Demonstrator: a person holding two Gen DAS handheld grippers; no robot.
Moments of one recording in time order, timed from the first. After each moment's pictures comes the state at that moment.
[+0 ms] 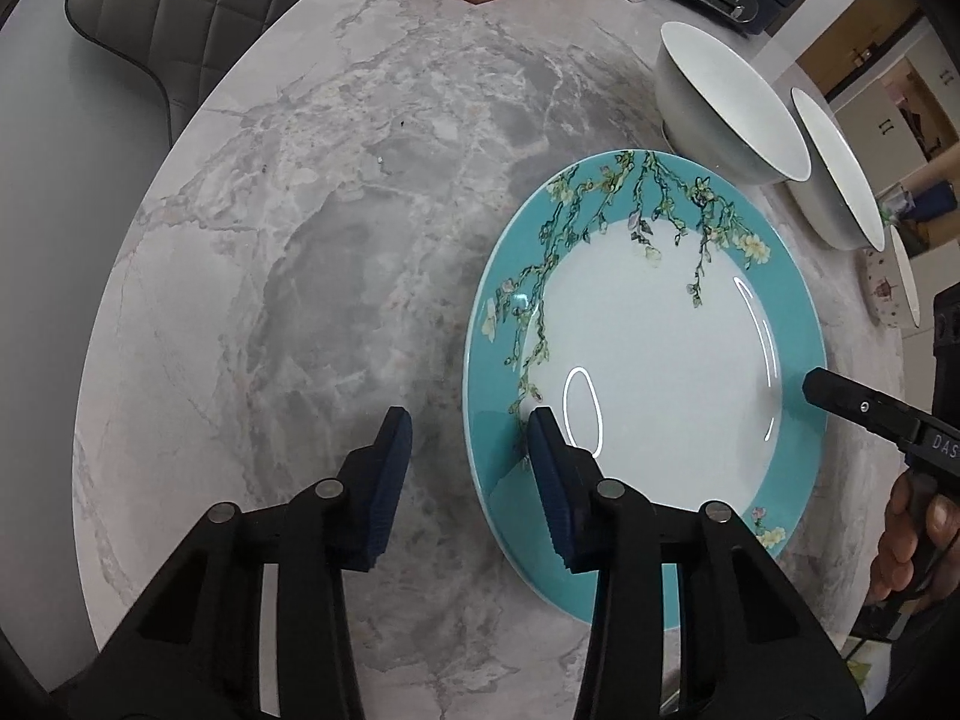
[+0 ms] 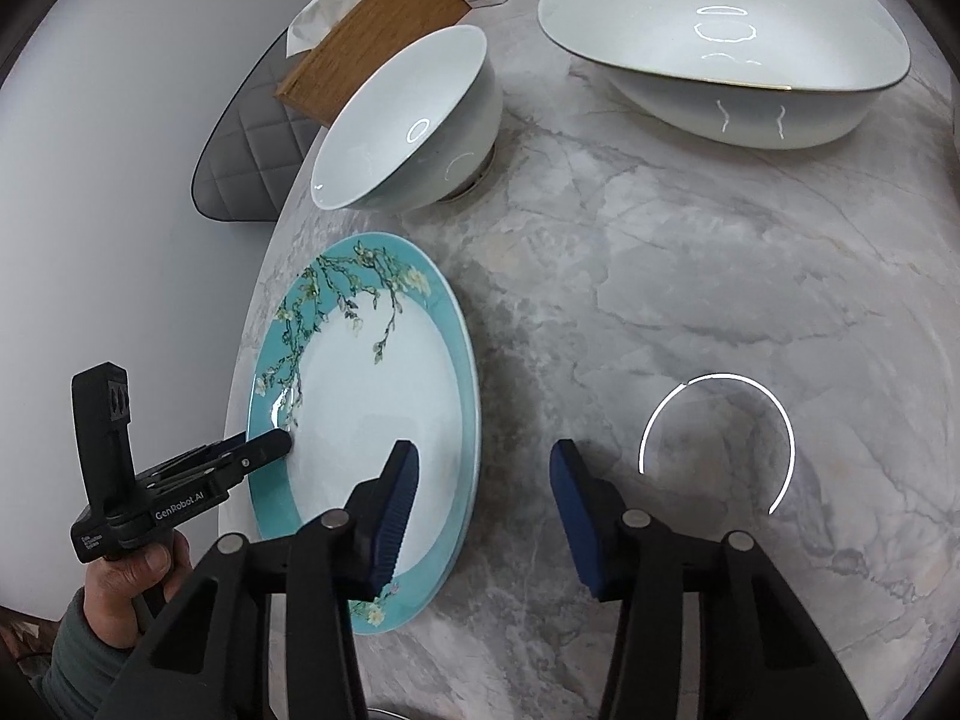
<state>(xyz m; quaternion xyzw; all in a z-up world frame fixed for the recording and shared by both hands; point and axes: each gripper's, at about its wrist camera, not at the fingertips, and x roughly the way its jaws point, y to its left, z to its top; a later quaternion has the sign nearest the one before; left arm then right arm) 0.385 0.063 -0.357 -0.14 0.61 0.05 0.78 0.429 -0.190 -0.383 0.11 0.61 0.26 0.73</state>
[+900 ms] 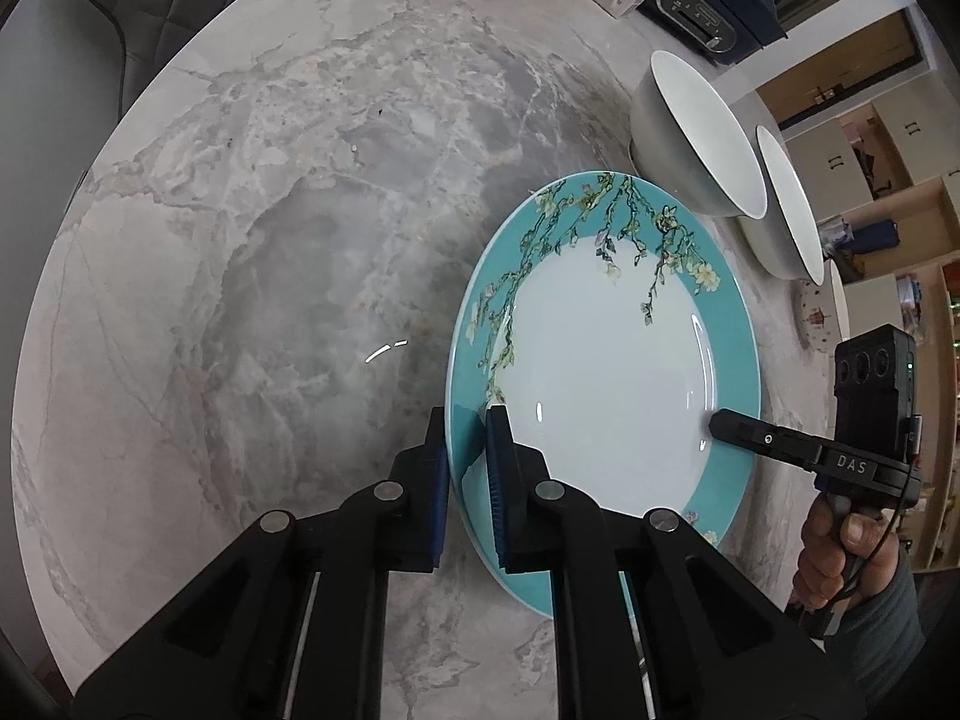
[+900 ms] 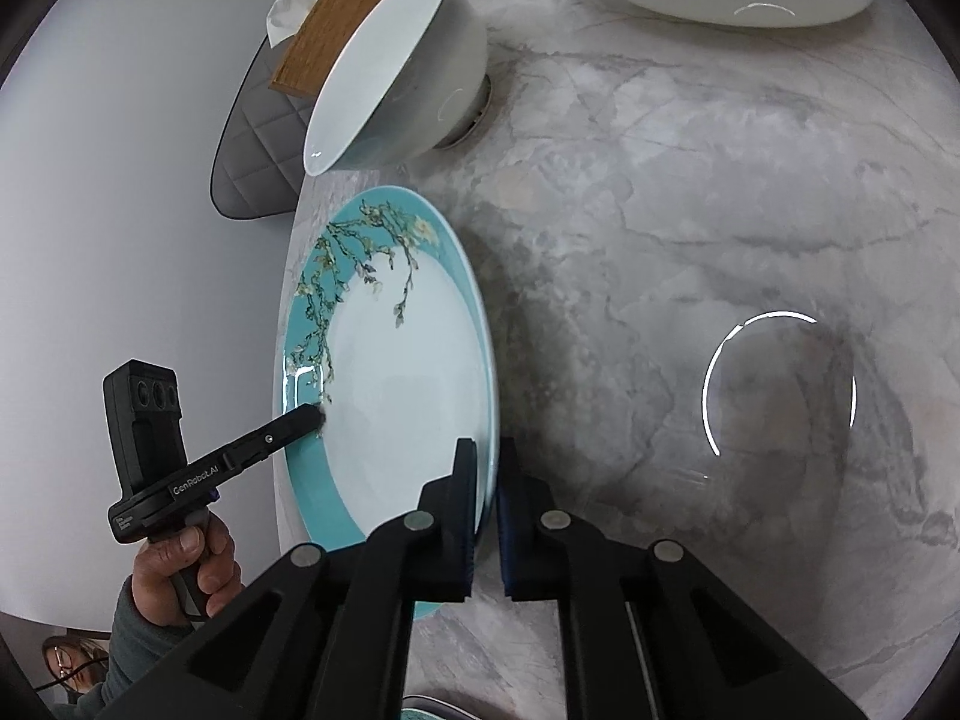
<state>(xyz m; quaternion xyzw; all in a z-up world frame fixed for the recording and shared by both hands) 0.384 0.086 -0.359 -0.23 0.61 -0.02 0.76 0.421 -0.204 -0.403 0.19 0.65 0.29 0.68</state>
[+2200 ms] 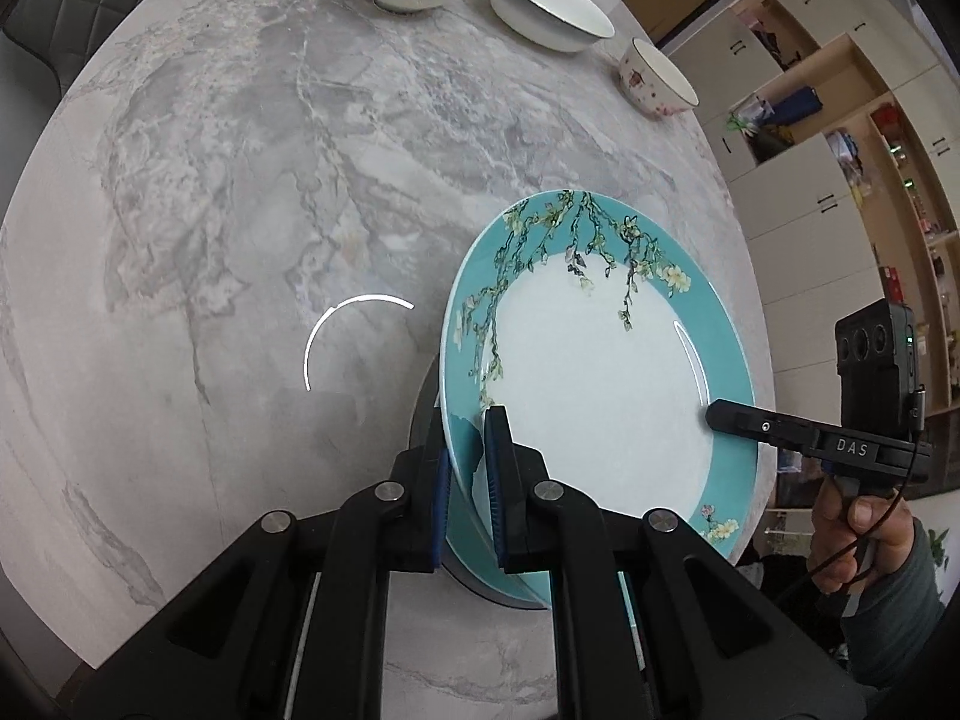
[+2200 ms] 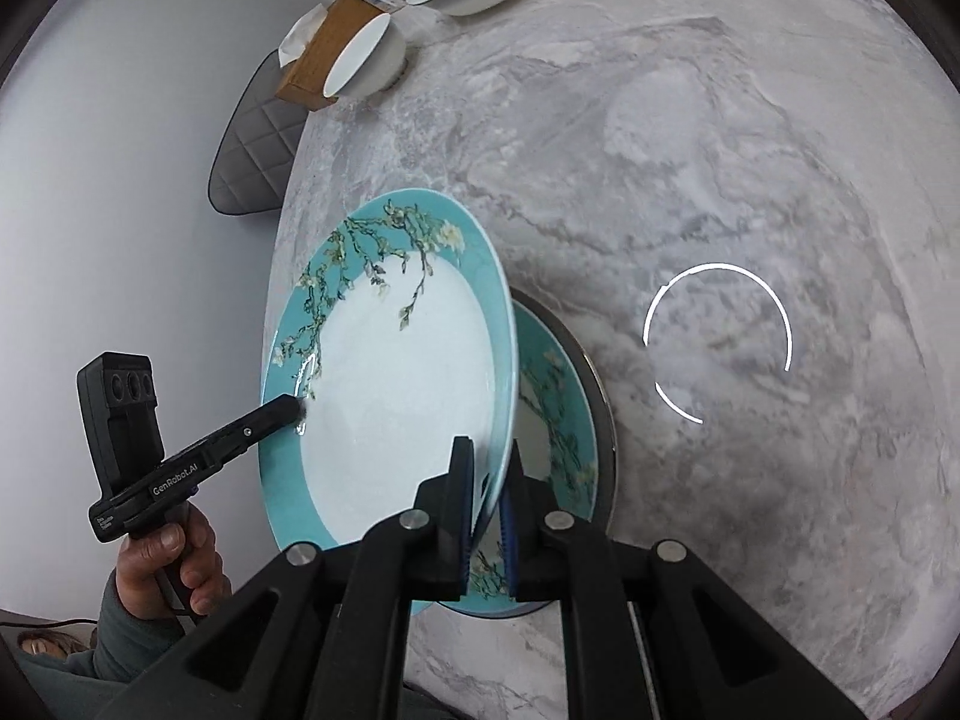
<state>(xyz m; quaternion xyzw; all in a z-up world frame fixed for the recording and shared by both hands) 0.189 -0.064 -0.290 -0.15 0.62 -0.15 0.76 0.180 -0.322 -0.342 0.22 0.62 0.19 0.72</state>
